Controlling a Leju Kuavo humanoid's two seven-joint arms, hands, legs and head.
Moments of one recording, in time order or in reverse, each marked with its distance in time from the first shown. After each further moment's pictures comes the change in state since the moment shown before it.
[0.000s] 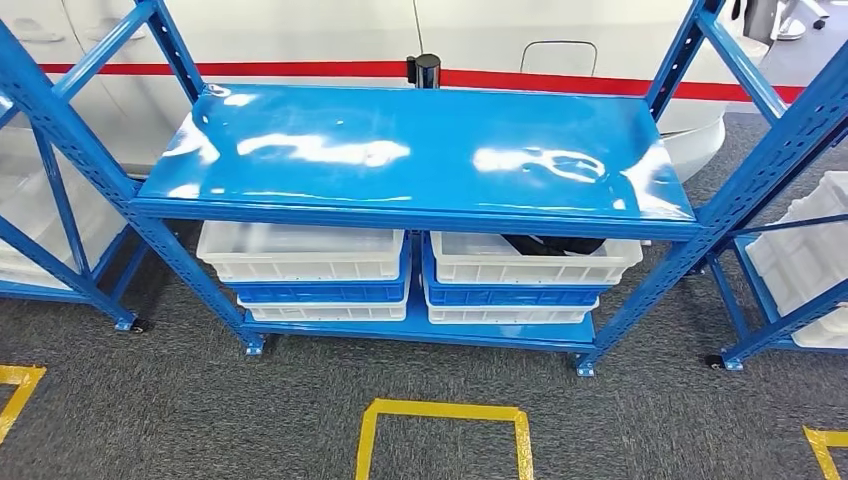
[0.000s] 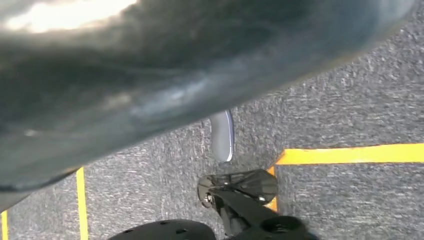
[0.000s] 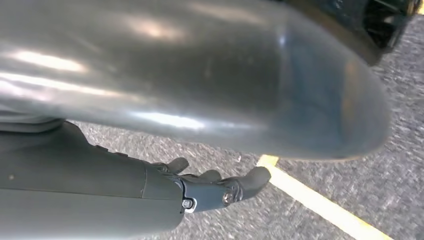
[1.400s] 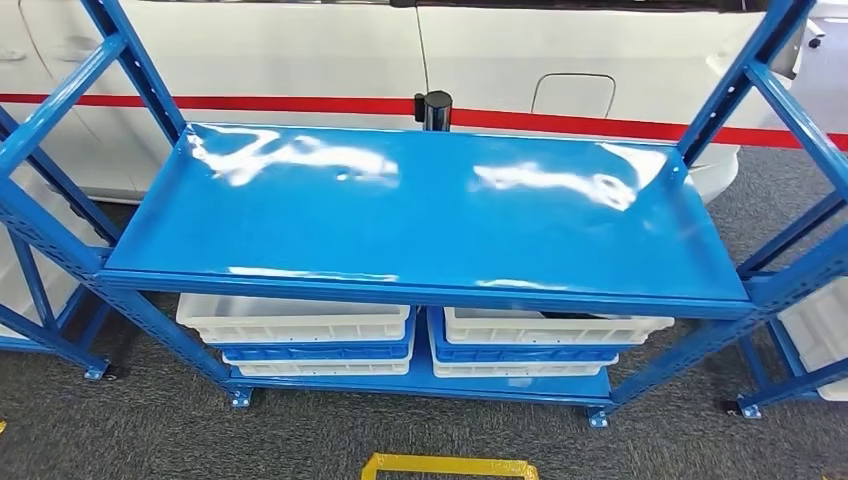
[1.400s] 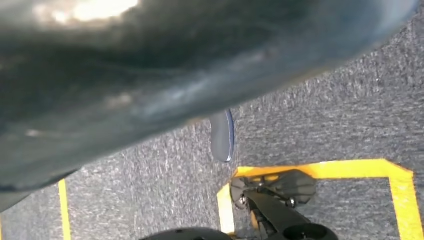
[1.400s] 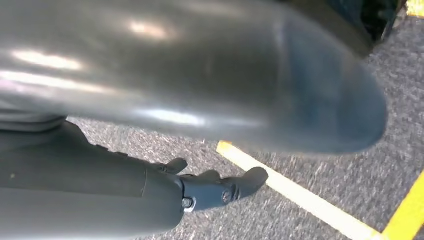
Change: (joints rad) left arm 0.007 -0.016 0.000 0.000 -0.041 0.020 0.012; right arm 0.007 -0.015 -0.002 0.002 -0.007 0.003 -0.008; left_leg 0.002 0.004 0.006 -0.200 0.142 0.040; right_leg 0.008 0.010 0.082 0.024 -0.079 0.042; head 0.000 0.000
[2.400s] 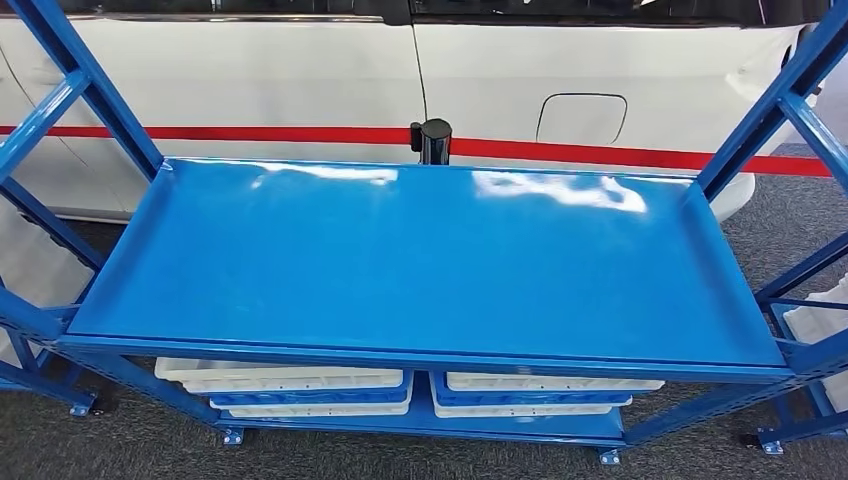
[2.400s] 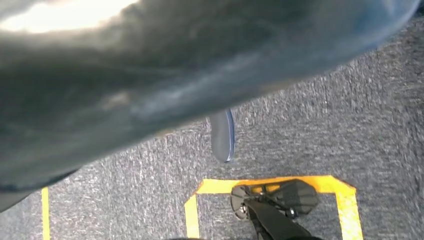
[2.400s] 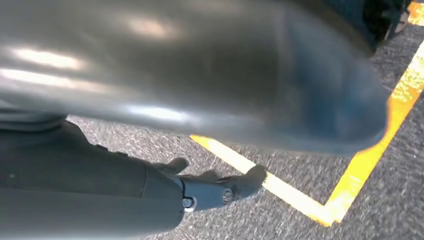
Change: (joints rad) left arm -0.007 0.000 0.000 0.000 -0.001 0.038 -0.003; right arm -0.001 0.004 -0.002 0.002 0.011 -0.002 -0.005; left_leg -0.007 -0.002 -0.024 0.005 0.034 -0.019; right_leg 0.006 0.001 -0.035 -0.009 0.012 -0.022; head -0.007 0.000
